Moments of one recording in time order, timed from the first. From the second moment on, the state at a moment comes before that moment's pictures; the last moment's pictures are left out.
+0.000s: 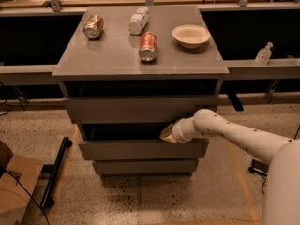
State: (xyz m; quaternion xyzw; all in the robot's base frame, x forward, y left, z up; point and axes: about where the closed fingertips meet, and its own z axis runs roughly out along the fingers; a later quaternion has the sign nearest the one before) arm 0.682 -0.075 0.489 -0.59 0.72 0.12 0.35
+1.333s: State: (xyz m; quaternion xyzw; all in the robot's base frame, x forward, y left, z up) arm 0.657 -0.070 0.457 -0.60 0.73 0.18 0.27
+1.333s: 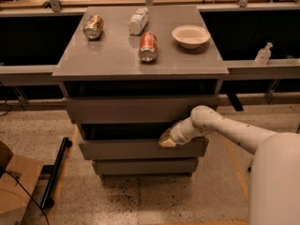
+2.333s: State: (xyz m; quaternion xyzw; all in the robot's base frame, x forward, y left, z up) arm 0.662 -0.069 0.467 -0.60 0.73 0.17 0.28
